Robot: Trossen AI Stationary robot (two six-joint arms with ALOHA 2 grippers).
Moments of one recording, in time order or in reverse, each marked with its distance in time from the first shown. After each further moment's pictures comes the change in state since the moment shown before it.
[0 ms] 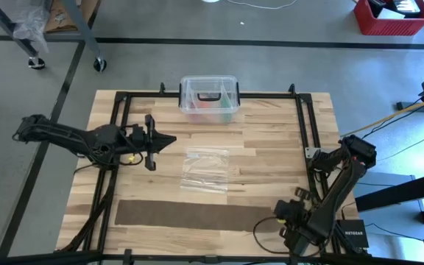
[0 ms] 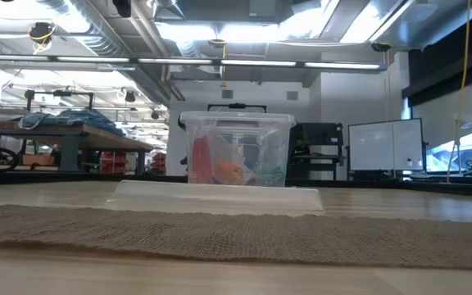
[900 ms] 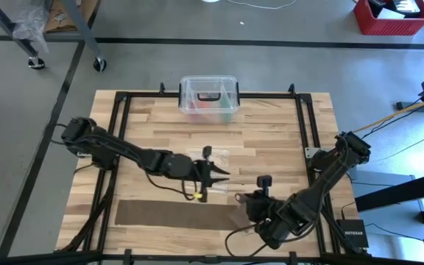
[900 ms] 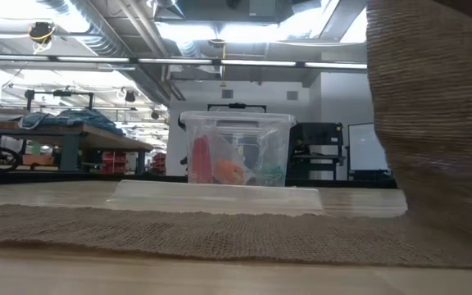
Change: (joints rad) left arm -0.115 0.832 0.579 -0.077 0.068 0.102; right arm -0.203 0.001 0.195 0.238 0.486 -0.802
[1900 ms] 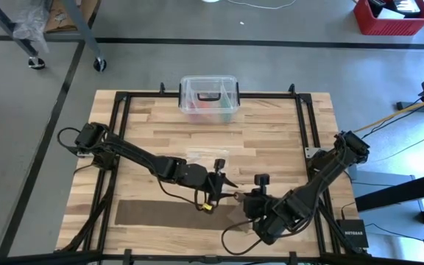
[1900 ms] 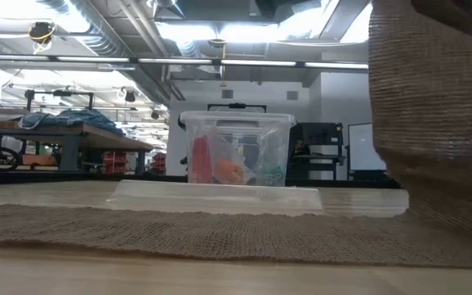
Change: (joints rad) left arm -0.007 0.153 0.130 -0.074 0.111 0.029; right arm -0.045 0.001 -0.003 0.015 -0.071 -0.005
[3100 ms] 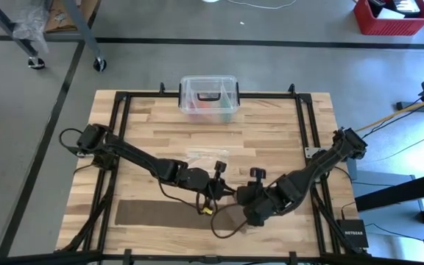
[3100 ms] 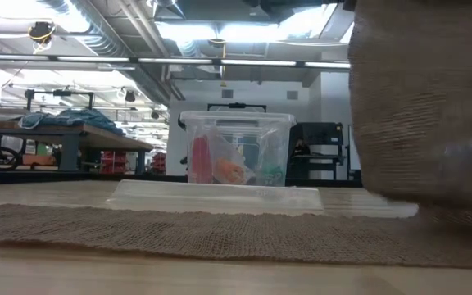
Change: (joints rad) left arm -0.006 0.011 0.004 -0.033 -0.063 0.172; right arm -0.127 -0.012 0.093 -0.076 -0.332 0.076
